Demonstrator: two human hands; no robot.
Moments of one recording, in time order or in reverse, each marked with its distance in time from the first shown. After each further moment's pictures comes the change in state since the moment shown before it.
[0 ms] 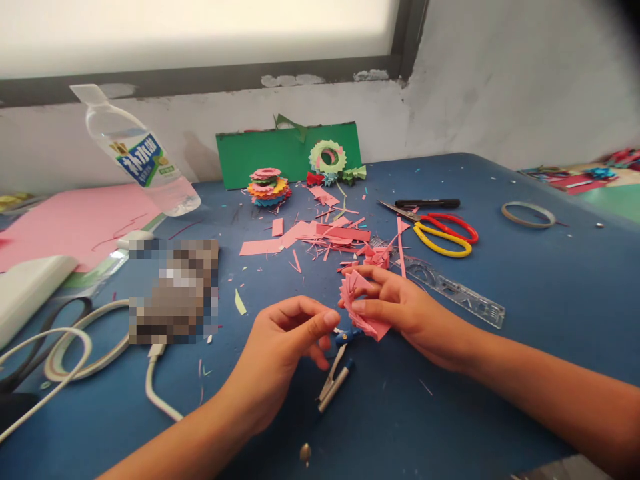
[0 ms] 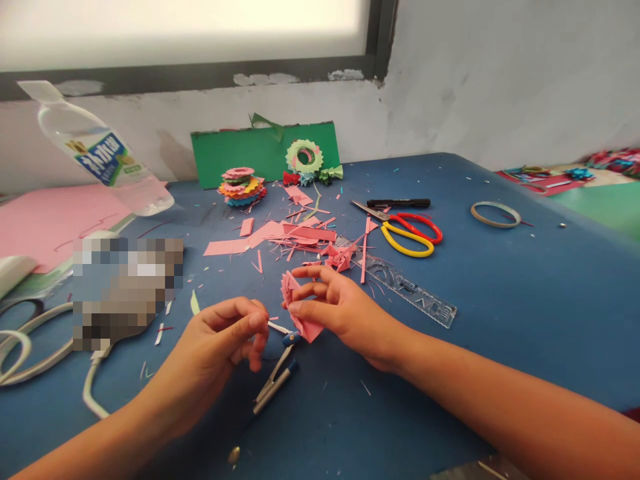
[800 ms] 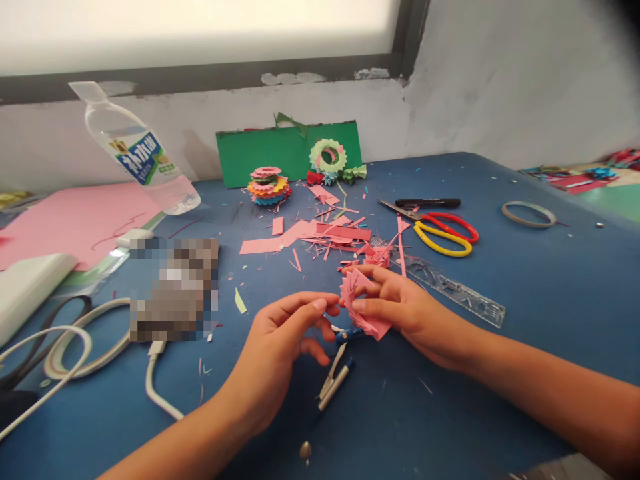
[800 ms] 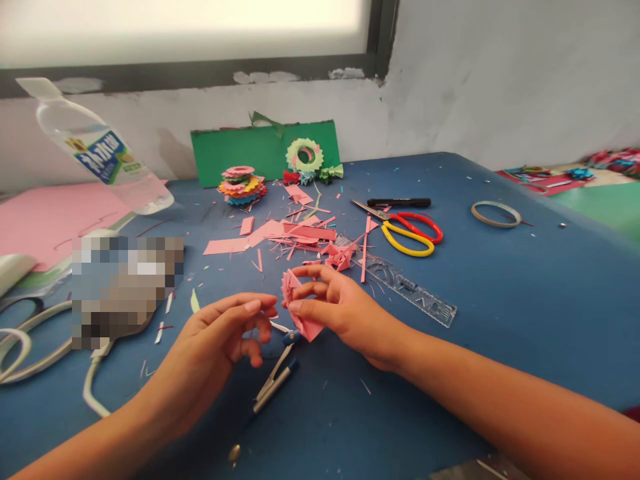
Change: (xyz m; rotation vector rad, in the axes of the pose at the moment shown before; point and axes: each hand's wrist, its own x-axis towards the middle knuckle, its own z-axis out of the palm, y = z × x) left_hand -0.002 0.004 0.004 -0.047 0.036 0.021; right_hand -0.001 0.000 0.000 0.016 -0.012 -0.002
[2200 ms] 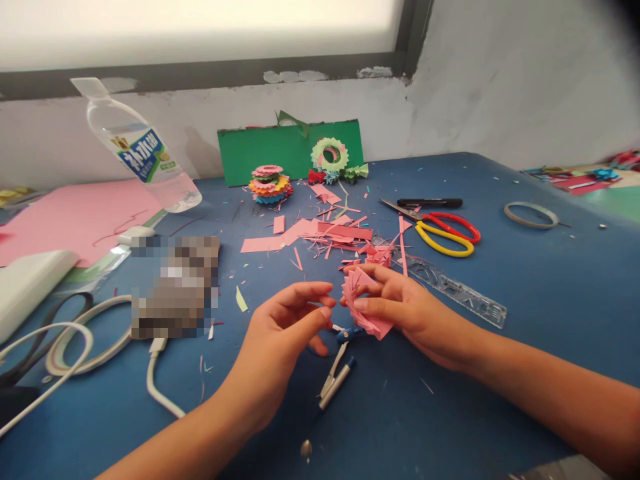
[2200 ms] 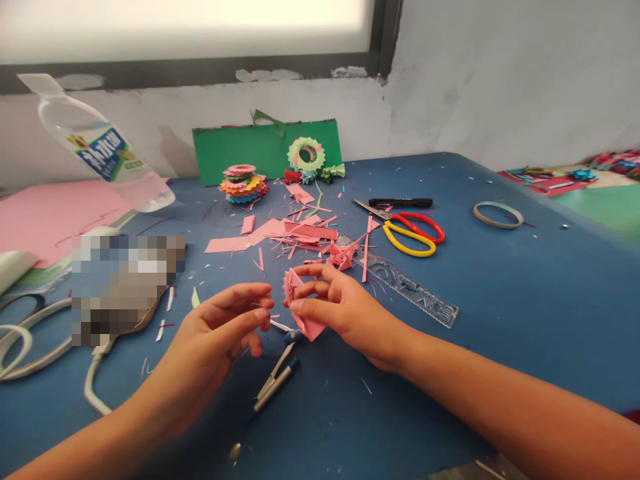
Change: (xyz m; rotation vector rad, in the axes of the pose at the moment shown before) left_hand 0.000 0.000 -0.001 0.029 0.033 0.070; right_hand 0.000 0.000 0.000 -0.013 0.004 0.003
